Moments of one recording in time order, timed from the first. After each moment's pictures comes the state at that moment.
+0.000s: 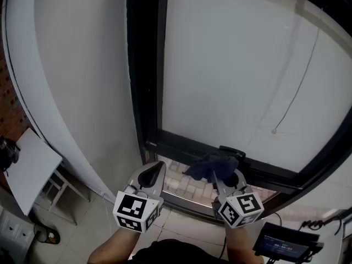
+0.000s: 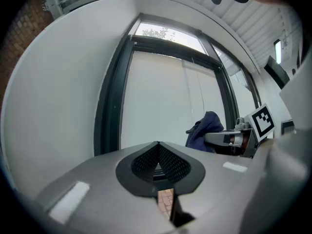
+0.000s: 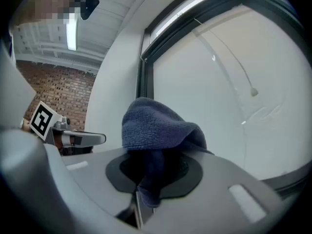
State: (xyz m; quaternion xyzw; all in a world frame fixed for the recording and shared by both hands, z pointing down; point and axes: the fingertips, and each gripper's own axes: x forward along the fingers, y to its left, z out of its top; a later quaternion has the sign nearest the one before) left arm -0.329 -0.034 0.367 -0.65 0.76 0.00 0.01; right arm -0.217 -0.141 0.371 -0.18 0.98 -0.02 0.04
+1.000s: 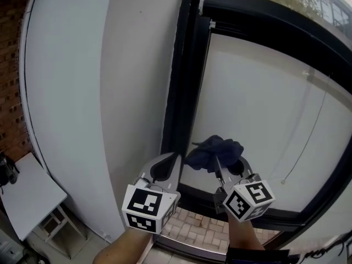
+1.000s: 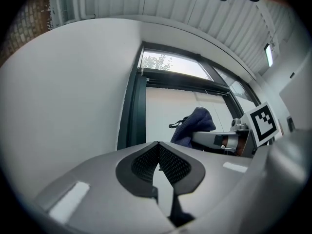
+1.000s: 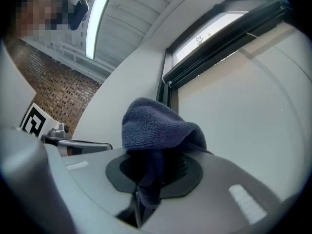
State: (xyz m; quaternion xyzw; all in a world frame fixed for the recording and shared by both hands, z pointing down) left arm -0.431 -0.025 0.186 -0.64 0.75 0.06 0.14; right arm -0.359 -0.106 0.165 -0.15 0.97 0.09 0.15
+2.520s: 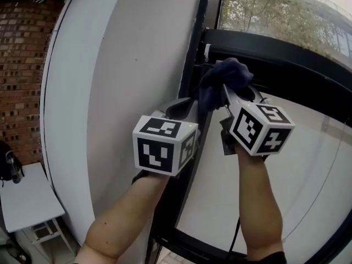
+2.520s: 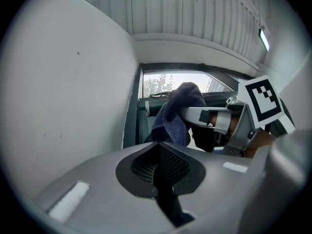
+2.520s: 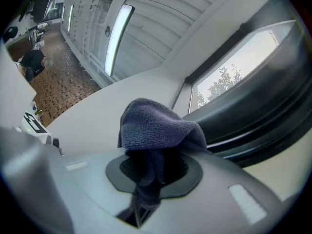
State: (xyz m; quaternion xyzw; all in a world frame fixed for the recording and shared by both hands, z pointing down) left arm -0.480 -0.091 -0.067 -0.56 0.77 0.10 0.28; right arm -0.429 -0.124 -0.141 -0.07 0.92 0.24 0.29
